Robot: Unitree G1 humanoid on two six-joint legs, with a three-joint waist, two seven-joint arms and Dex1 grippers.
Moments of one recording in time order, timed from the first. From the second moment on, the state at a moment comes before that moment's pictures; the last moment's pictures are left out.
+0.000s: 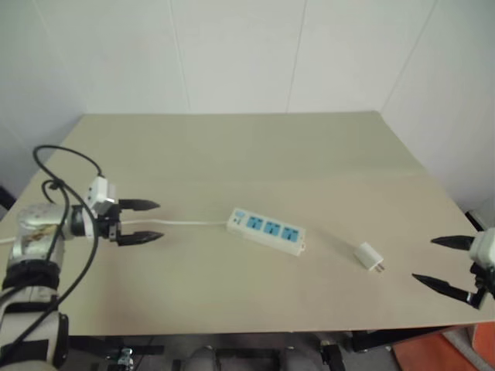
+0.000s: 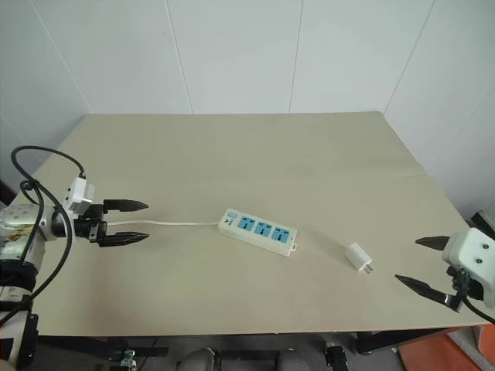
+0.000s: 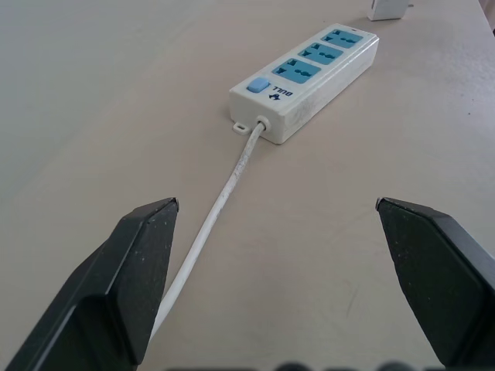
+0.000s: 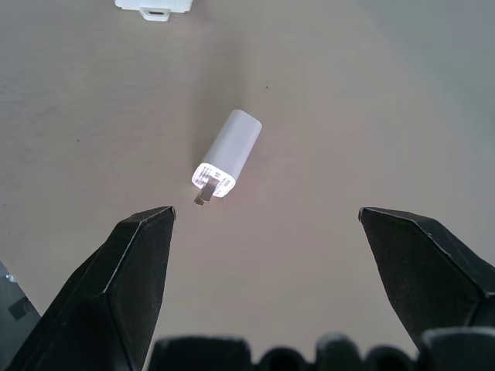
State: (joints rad) left arm -0.63 0.84 0.07 0.73 -0.37 -0.08 -1.61; right arm 0.34 -0.99 -0.70 -0.25 0.30 0.16 1.17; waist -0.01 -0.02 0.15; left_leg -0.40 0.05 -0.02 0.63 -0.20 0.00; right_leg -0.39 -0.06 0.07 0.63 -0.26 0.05
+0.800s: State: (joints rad) left arm -0.71 0.69 0.05 0.91 -0.28 -0.18 -1.56; right arm 0.33 -0.94 -0.69 -0.37 0.30 0.17 1.08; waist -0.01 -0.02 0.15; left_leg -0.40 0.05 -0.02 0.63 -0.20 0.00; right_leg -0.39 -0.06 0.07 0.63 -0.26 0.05
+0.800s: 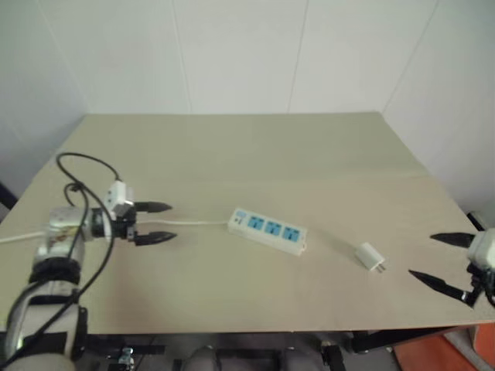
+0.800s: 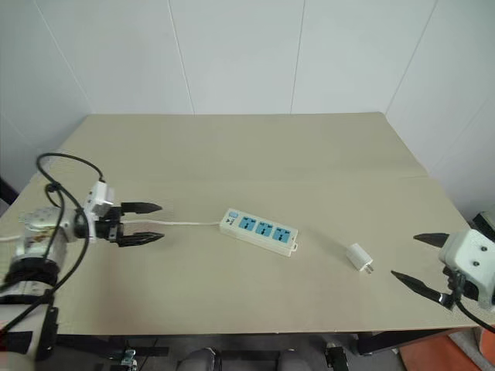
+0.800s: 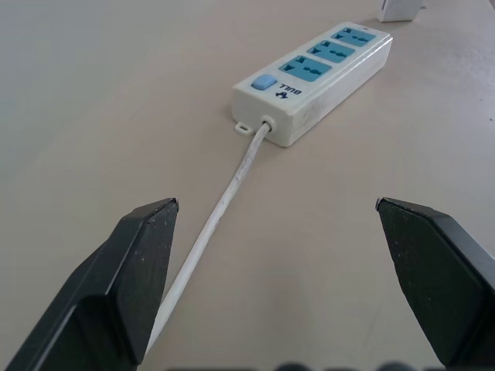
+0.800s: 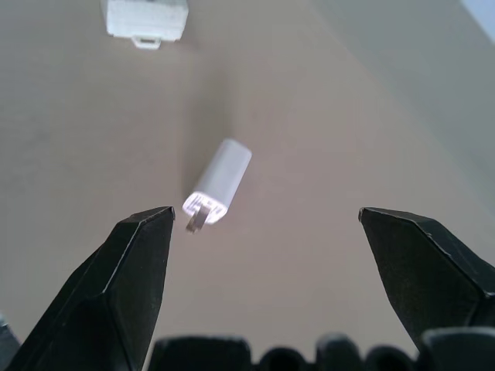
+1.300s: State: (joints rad) left arm -0.98 0.46 -0.07 1.30 0.03 -0.40 -1.31; right arm 0.22 -0.87 -0.52 -0.74 0.33 0.40 0.83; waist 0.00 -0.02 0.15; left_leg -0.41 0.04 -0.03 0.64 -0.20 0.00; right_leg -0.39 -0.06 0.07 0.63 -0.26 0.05
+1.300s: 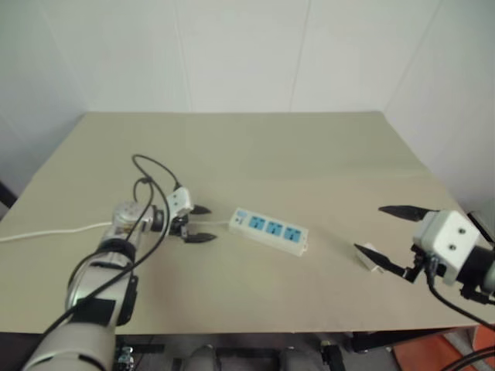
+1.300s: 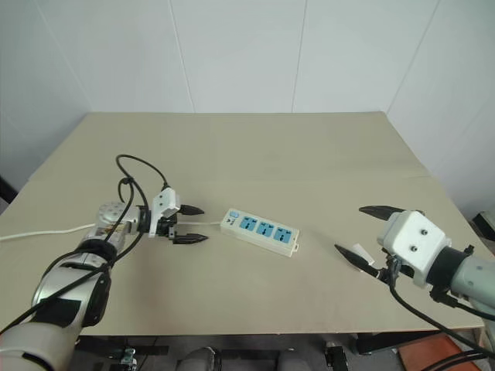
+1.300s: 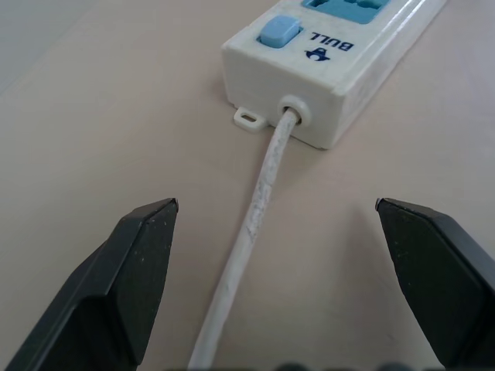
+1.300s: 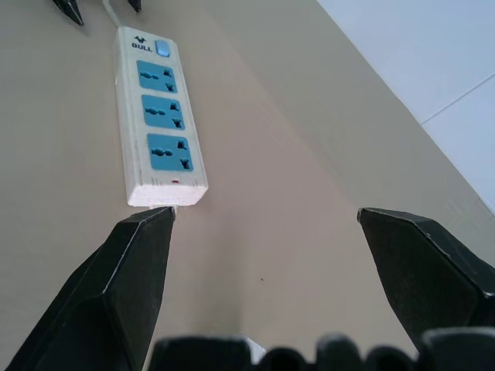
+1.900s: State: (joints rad) left arm -1.05 0.42 -0.09 1.33 0.13 -0.27 -1.29; right arm 0.24 -0.83 -0.46 -0.82 0.29 0.50 0.72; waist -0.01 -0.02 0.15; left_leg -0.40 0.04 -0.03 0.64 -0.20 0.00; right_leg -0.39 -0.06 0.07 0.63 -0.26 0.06
